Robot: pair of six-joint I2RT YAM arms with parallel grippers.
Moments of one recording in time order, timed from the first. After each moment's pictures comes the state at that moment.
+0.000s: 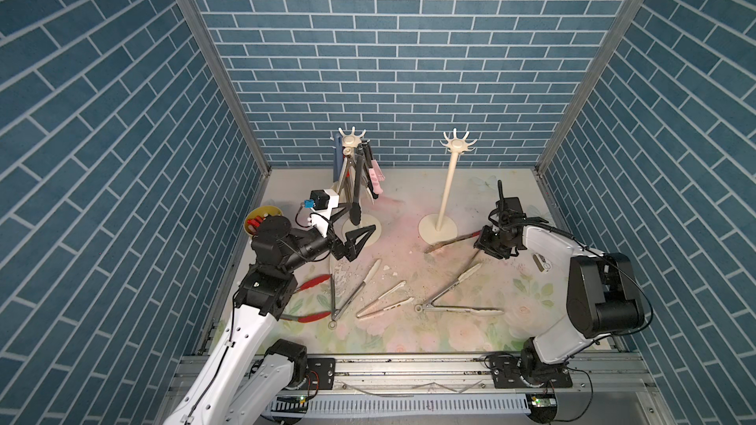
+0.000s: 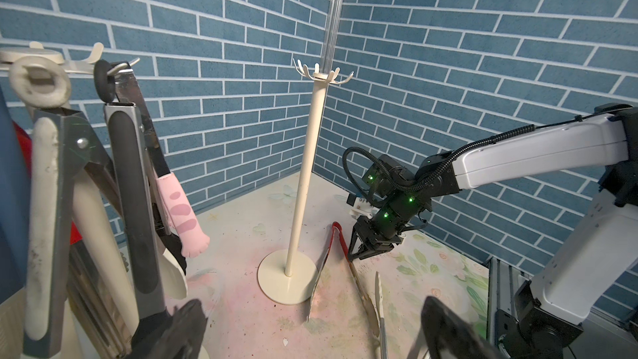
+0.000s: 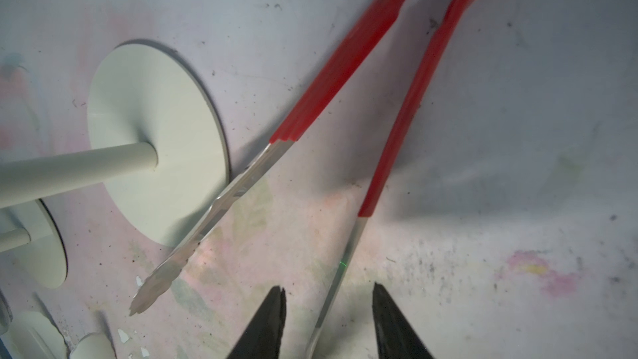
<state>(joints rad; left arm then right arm) -0.28 0.79 0.80 -0.05 0.64 -0.14 0.17 1.63 0.99 -0.56 -0.21 0.58</state>
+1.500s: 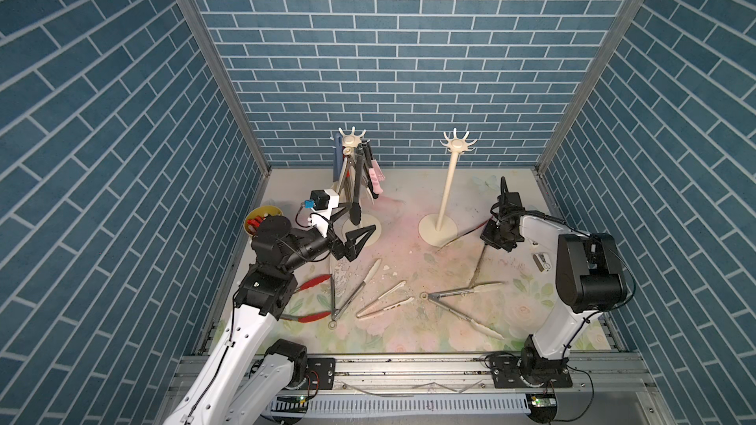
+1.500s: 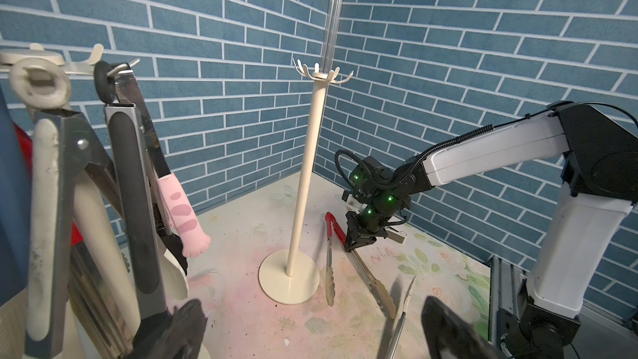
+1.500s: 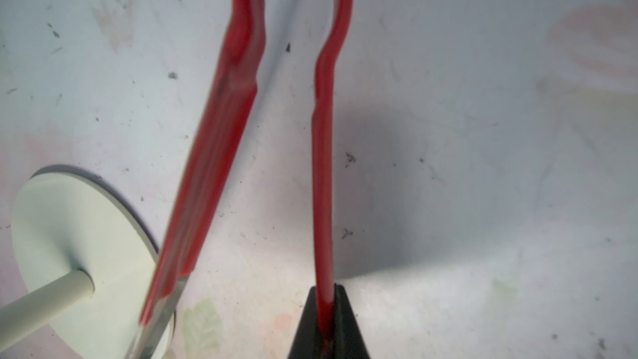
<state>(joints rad) -0.28 0.79 0.80 -0.05 0.64 -0.13 0.11 1.78 1.10 -0.52 -0.09 0.60</state>
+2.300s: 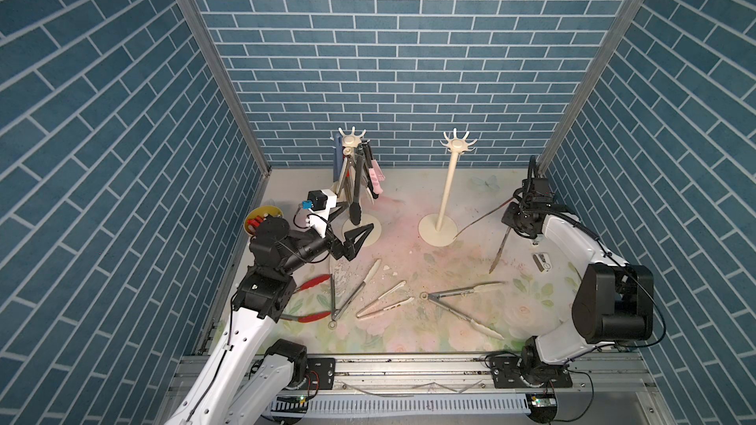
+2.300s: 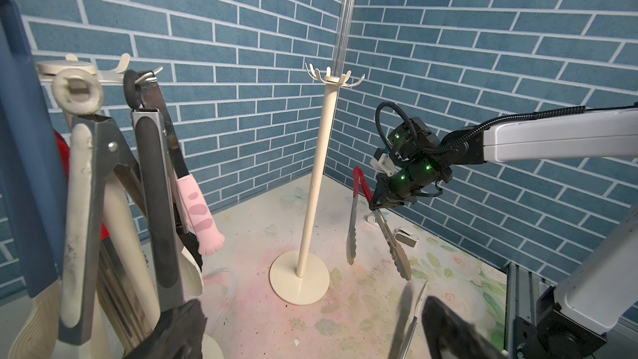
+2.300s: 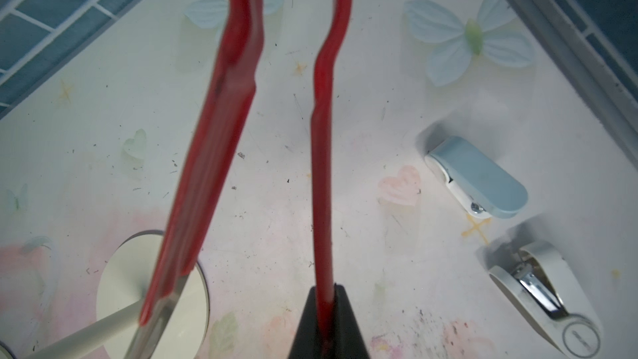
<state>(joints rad) -0.28 0.77 0.80 -0.06 0.60 -0.12 0.05 1.54 1.15 -0.57 0.08 0.49</state>
